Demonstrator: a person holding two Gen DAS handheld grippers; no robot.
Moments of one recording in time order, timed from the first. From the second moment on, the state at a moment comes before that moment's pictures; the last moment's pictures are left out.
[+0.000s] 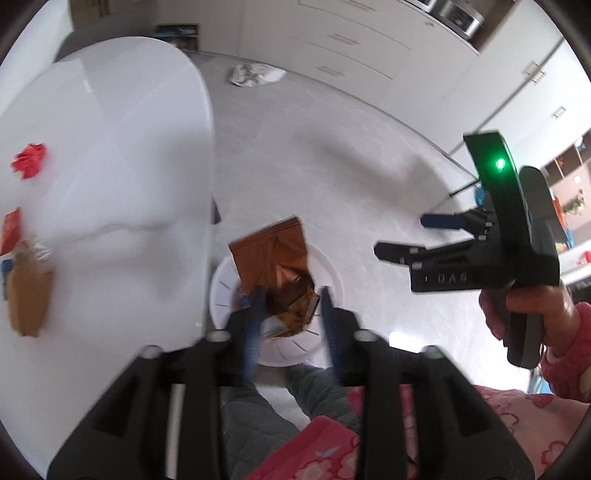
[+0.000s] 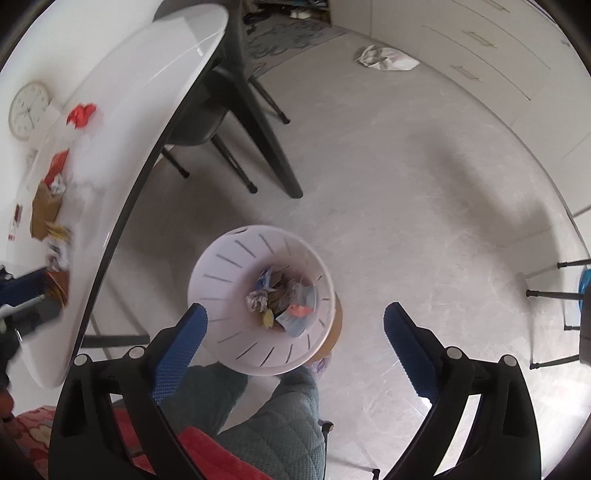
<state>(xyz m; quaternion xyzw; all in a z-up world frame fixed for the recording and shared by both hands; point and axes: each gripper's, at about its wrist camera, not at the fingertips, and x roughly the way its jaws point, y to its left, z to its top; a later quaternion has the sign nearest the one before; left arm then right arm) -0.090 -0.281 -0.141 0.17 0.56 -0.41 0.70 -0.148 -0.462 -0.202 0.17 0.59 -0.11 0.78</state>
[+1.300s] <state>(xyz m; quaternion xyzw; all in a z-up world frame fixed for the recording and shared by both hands) 0.018 -0.086 -0.113 0.03 0.53 -0.15 0.83 -0.005 -0.342 -0.131 0.09 0.53 0.02 0.84</state>
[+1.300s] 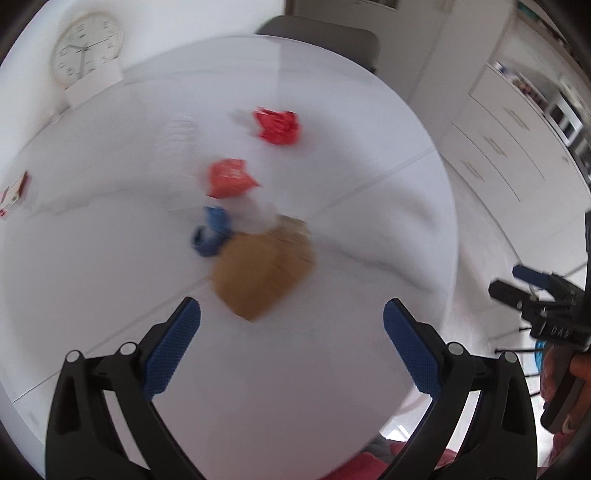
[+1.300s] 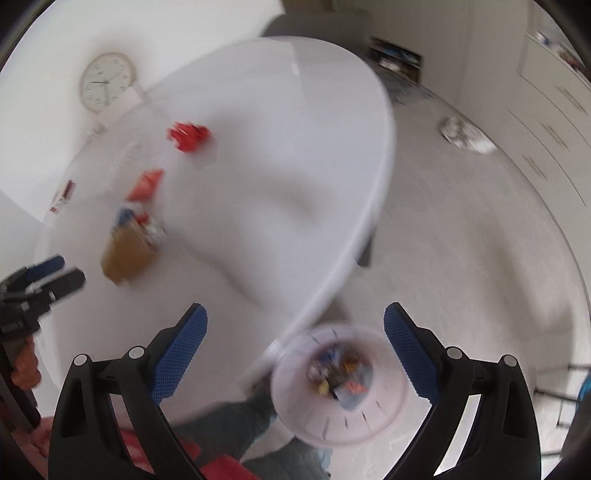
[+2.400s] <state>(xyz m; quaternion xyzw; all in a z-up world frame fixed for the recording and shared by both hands) 0.186 -0.017 -0.149 -0.04 0.56 -0.06 0.82 0.262 -0.222 -0.159 -0.03 0.52 0.21 0.83</state>
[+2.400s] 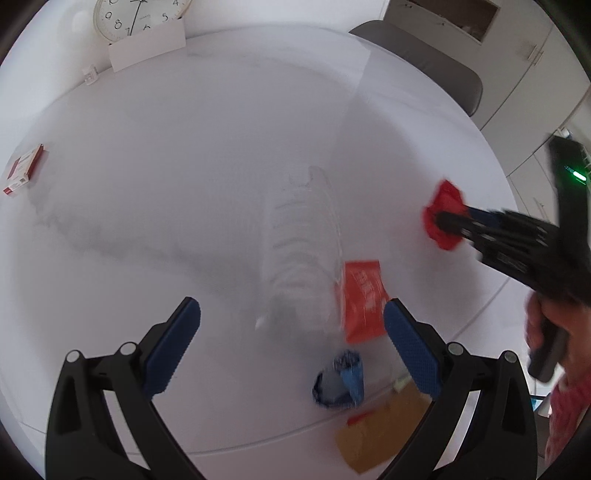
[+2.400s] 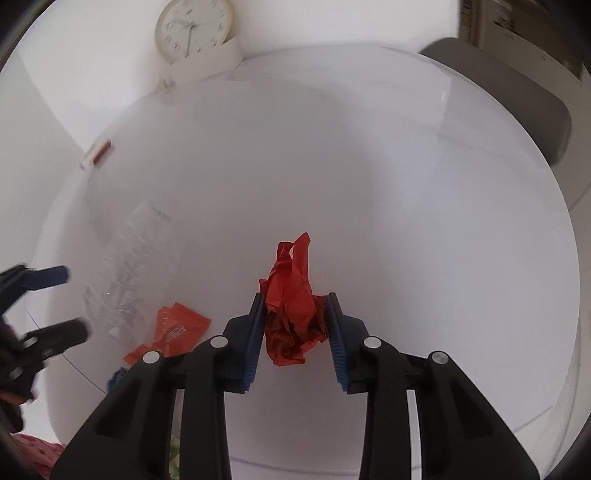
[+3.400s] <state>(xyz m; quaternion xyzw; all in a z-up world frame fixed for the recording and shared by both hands) 0.218 -0.010 -0.140 -0.03 0.57 -0.04 0.82 -0.008 -0.395 -0.126 0.13 0.51 -0.02 0.85</state>
